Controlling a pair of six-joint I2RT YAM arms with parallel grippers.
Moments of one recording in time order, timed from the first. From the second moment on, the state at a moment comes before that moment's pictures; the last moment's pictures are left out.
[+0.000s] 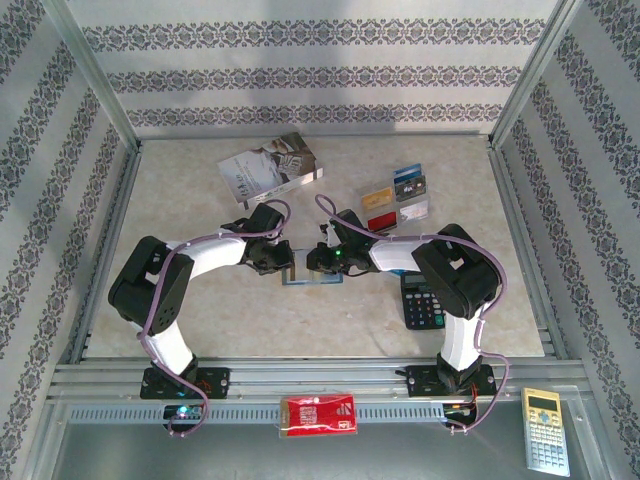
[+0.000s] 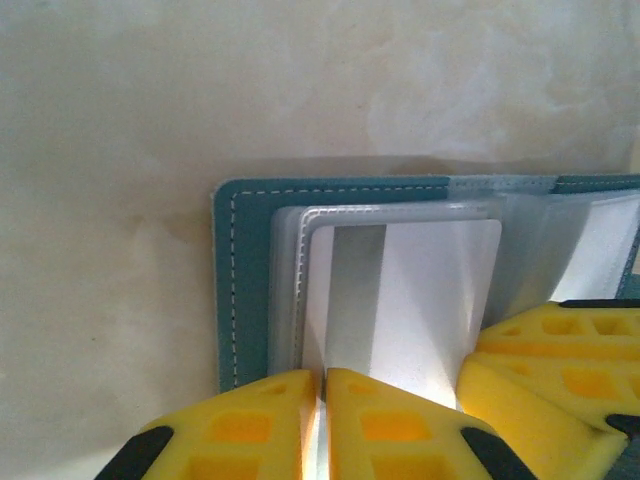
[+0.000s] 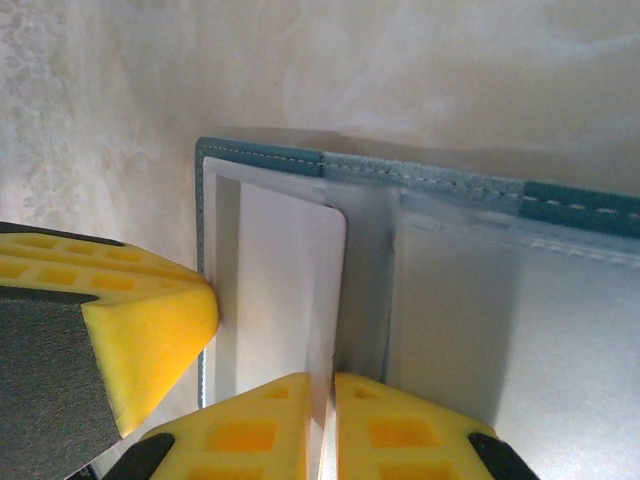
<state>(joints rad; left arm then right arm) -0.47 1.74 0.95 -0.36 0.30 -0.71 0.63 1.89 0.93 0.06 -0.53 0.79</state>
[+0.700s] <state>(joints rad) -0.46 1.74 0.96 -0.37 0.31 -0.69 0.62 1.81 0.87 0.08 -0.49 0.78</state>
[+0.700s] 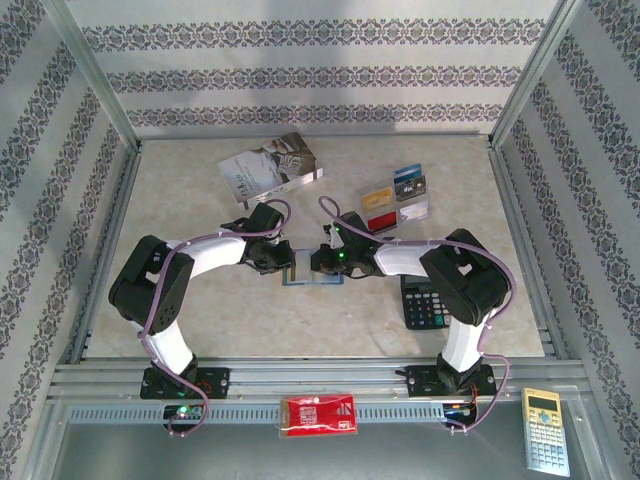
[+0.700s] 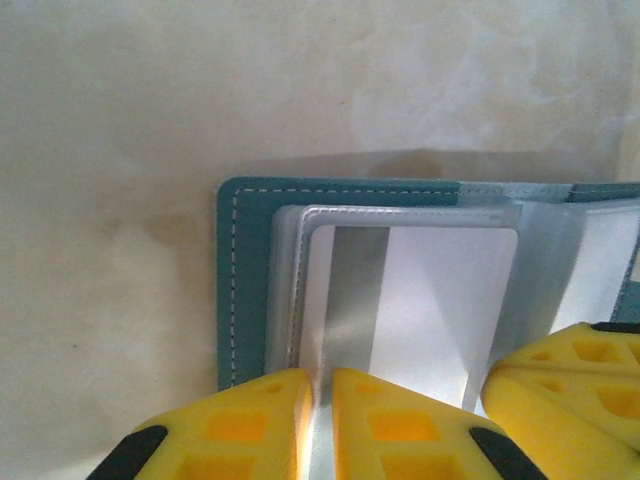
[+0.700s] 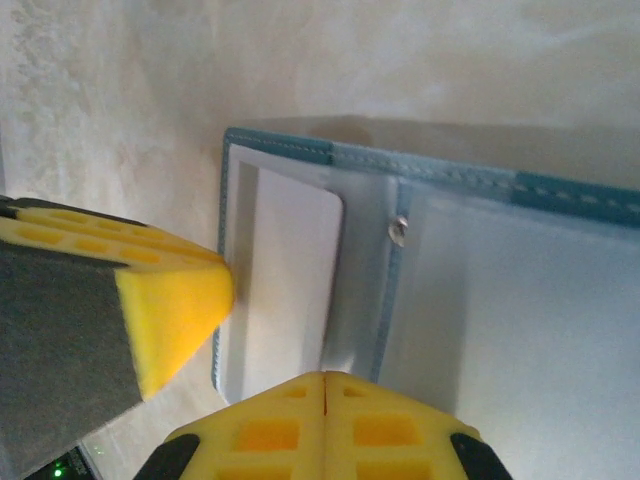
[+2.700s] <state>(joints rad) -0.45 1.77 1.00 -0.44 0.33 -0.68 0.61 1.89 0.89 0.16 -0.59 0.81</state>
